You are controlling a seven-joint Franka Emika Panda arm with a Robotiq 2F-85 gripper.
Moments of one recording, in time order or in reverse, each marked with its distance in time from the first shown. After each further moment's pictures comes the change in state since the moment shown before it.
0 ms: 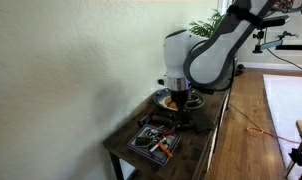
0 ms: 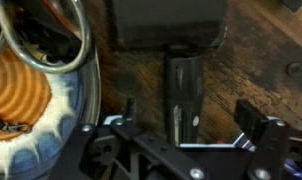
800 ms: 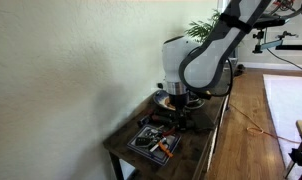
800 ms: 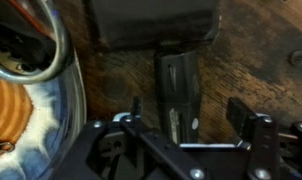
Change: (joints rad) arm -0.001 0.049 0.004 0.031 0.057 0.000 0.022
